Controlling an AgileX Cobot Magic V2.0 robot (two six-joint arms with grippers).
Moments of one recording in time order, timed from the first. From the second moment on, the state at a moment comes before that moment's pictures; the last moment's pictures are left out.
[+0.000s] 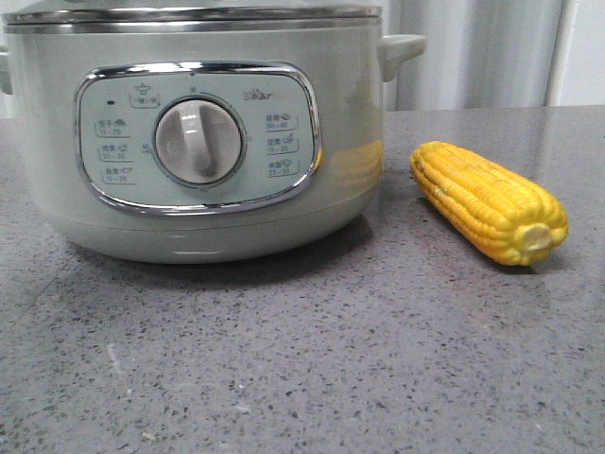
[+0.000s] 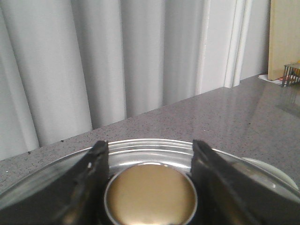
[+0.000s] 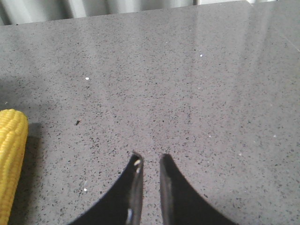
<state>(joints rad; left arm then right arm) -0.64 1.41 -0.87 -0.02 -0.43 0.00 -0.09 0.65 -0.38 0.00 0.16 0.02</state>
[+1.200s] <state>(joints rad) -0.55 0.99 -0.85 -0.16 -0.35 0.28 -0.09 0.65 -0.38 0.00 0.16 0.02</state>
